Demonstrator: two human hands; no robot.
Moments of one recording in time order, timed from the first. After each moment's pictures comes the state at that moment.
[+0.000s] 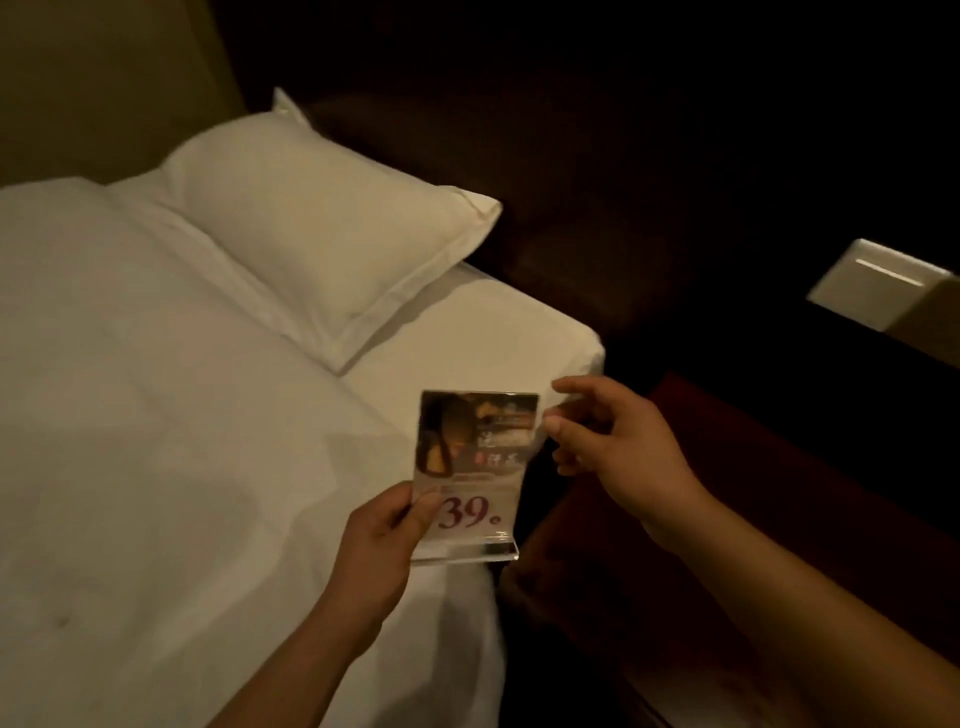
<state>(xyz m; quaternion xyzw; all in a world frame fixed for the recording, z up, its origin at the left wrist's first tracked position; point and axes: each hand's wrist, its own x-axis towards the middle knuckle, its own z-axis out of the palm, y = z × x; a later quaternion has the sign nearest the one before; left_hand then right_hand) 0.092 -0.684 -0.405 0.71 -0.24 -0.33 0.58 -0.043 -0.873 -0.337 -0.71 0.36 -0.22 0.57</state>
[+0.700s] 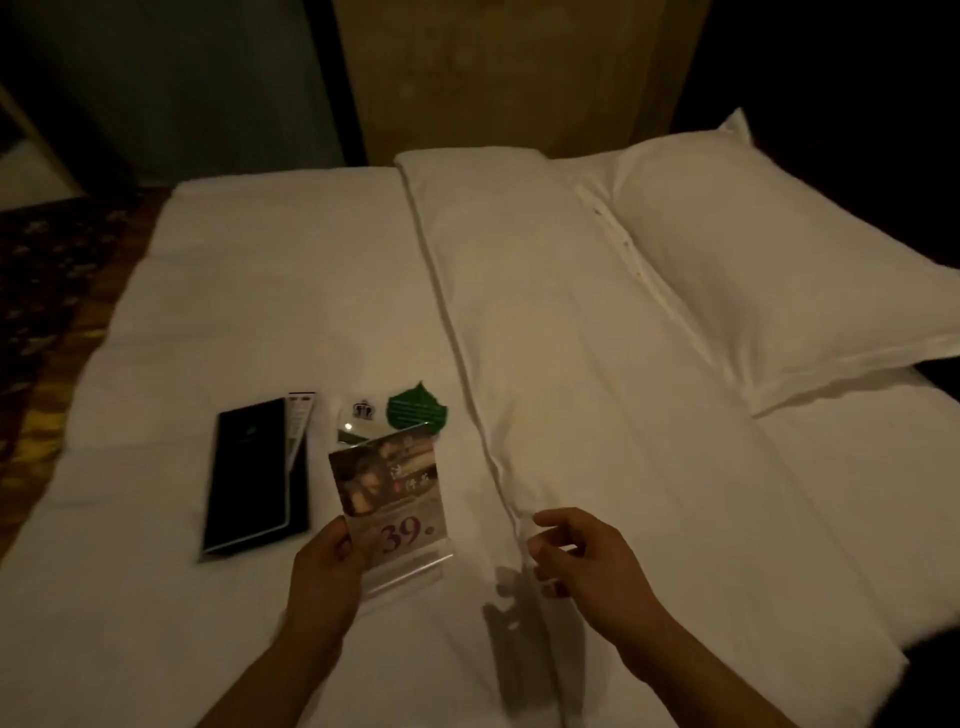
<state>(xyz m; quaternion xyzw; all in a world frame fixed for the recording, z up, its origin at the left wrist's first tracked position) 0.260 -0.271 -0.456 0.74 0.19 -0.08 0.65 0.205 -0.523 -0.419 -0.74 0.22 0.10 0.62</state>
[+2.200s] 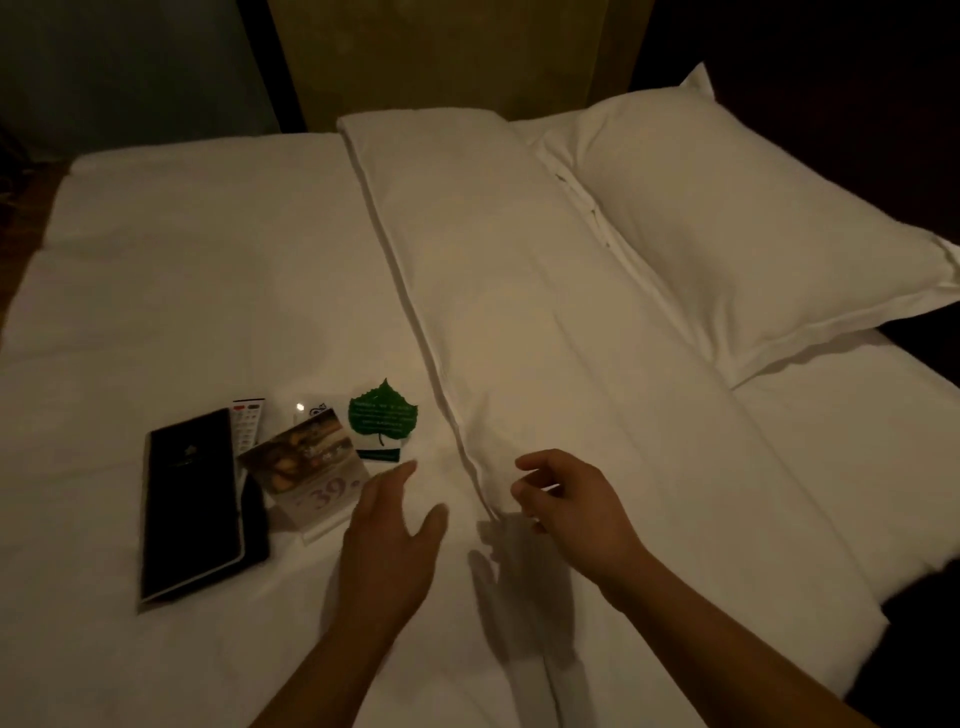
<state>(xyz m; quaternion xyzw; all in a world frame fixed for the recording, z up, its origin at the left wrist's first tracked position) 0.295 -0.343 -0.446 0.89 0.02 -0.09 0.45 0.263 -0.533 -0.414 -0.82 0.22 0.06 0.53</state>
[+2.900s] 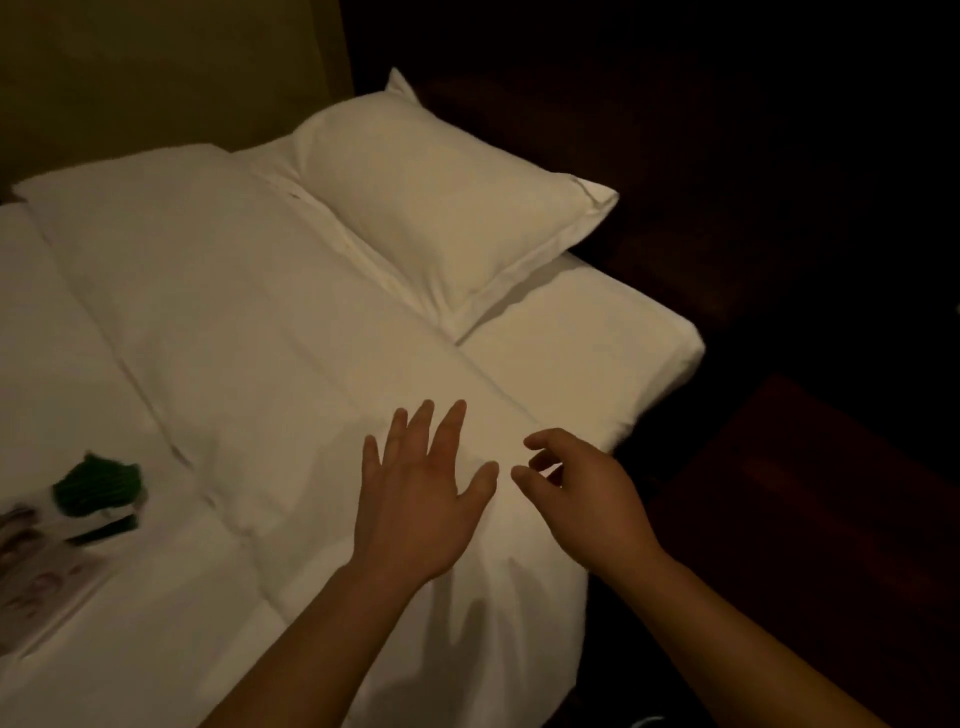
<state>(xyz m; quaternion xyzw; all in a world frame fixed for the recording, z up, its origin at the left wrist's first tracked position) 0.165 -0.590 -0.377 0.90 -0.38 -0.10 0.18 0.047 -0.717 -0.367 -0.85 0.36 -0.10 0.36</state>
